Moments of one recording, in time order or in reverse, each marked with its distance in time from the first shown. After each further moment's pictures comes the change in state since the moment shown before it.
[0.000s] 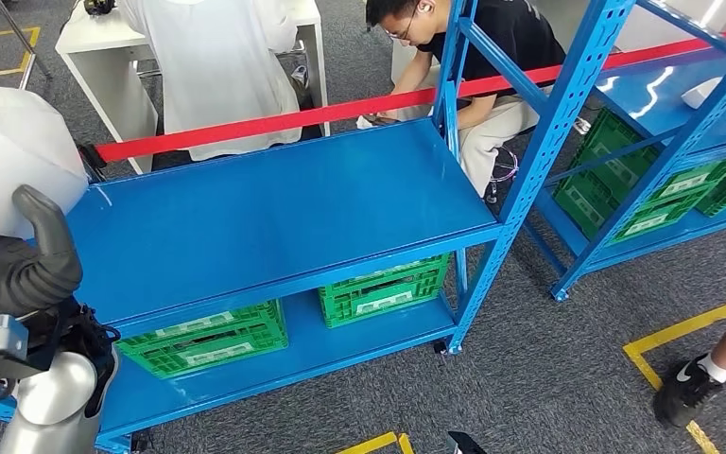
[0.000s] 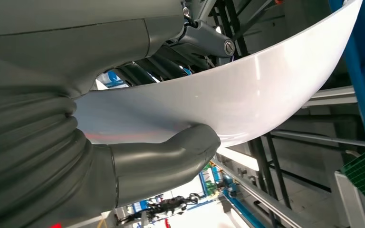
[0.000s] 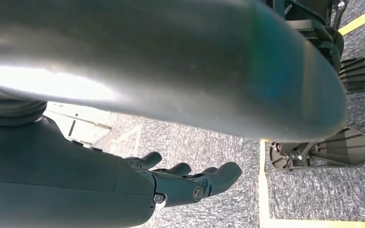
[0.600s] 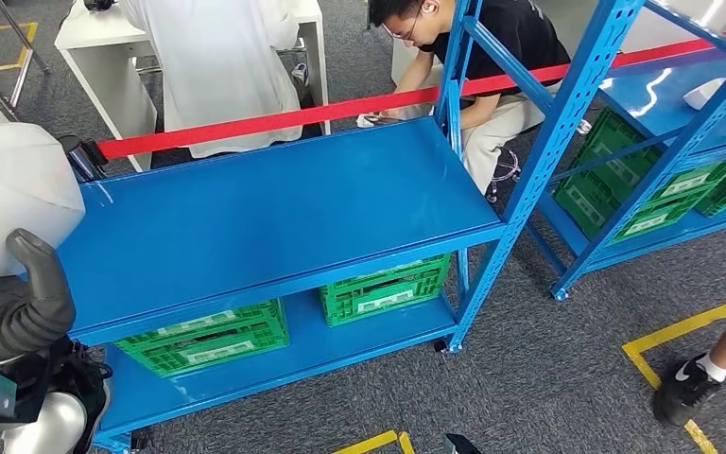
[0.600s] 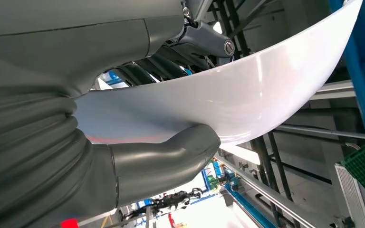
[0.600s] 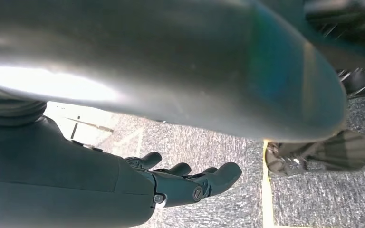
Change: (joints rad) left arm 0.117 0.063 -0.006 -0.112 -0.003 -0.009 -0.017; right arm 0.002 0.007 0.000 0.000 -0.001 -0.006 0.000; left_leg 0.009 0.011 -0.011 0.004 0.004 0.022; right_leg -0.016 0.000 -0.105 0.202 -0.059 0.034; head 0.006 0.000
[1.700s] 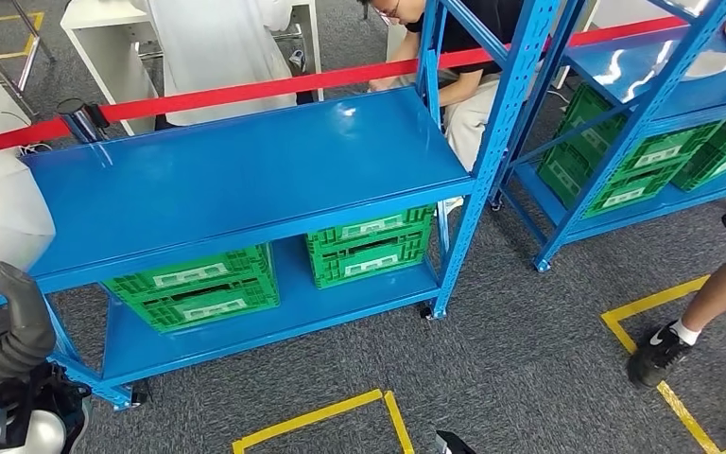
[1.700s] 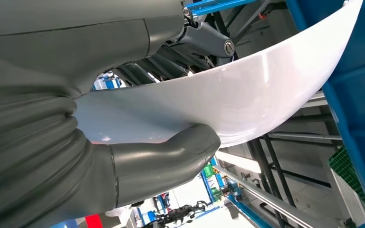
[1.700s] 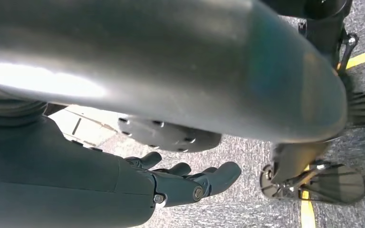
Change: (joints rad) left arm 0.057 0.091 0.029 0.016 0.062 0.054 -0.117; right arm -0.013 0.006 -0.010 0.000 -0.013 0.092 0.000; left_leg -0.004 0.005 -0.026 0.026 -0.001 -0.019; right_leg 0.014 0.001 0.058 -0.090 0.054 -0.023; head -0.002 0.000
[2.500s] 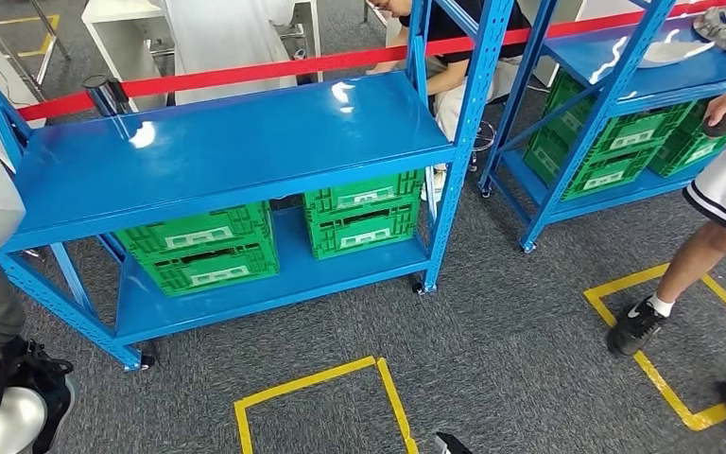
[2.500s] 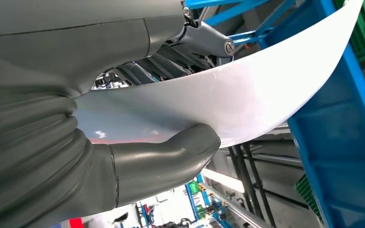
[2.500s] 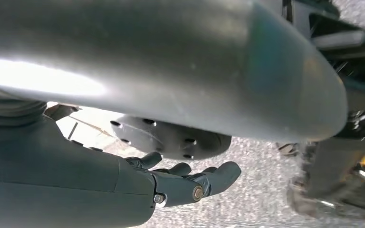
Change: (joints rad) left arm -0.077 0.022 0.014 0.024 0.063 0.029 -0.008; right arm 0.010 0.002 -0.008 0.000 -0.043 0.024 -0.005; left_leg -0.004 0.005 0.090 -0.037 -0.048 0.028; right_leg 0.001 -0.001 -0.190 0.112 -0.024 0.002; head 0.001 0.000
